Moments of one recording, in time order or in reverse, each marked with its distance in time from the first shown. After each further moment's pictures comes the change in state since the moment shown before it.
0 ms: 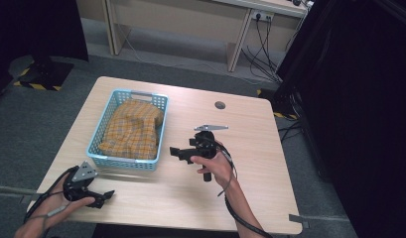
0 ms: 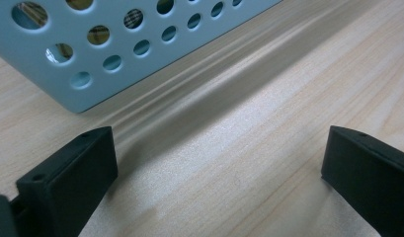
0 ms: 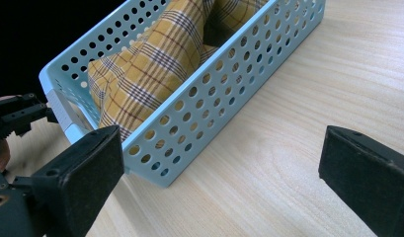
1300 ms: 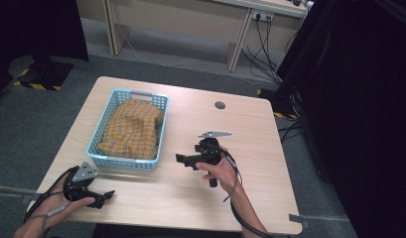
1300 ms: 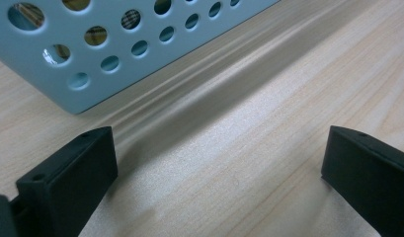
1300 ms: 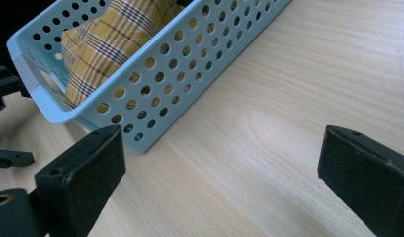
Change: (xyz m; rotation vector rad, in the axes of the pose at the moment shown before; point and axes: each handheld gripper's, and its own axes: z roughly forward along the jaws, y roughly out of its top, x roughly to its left) left arm 0.000 0.000 0.000 -0.002 -0.004 0.003; right arm -0.013 -0.021 -0.005 0.041 -0.039 -0.007
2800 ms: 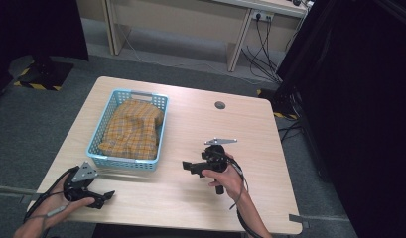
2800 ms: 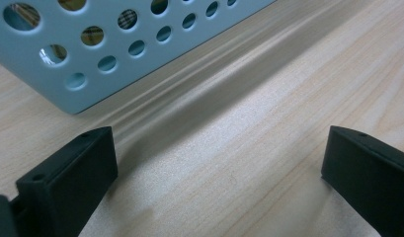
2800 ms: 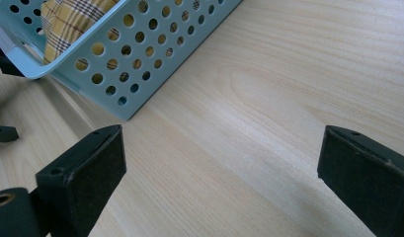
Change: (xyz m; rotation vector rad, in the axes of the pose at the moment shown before) left arm 0.000 0.000 0.000 0.002 -0.006 0.006; right arm -0.007 -0.022 -0.013 0.038 -0.036 0.021
